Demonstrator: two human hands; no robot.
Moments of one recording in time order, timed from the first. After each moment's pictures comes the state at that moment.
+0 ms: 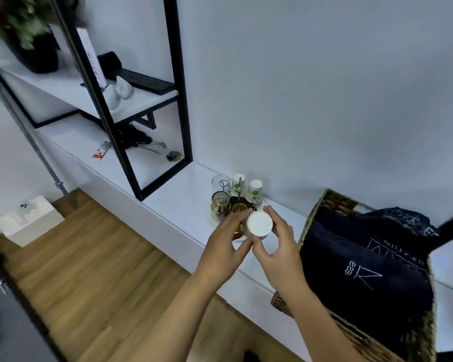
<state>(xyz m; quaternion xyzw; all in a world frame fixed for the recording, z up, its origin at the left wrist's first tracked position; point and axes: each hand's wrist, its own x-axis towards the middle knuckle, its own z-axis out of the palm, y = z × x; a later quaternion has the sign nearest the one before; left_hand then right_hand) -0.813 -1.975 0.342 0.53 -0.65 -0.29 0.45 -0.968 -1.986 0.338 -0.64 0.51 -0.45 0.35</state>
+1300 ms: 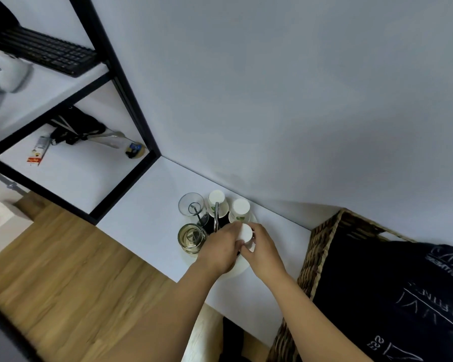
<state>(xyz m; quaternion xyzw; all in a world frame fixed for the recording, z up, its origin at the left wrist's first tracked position) -0.829 -2.250 0.218 0.62 -0.72 -0.29 0.10 -0.979 -2.249 0.182 -0.63 0.60 -0.23 0.43</state>
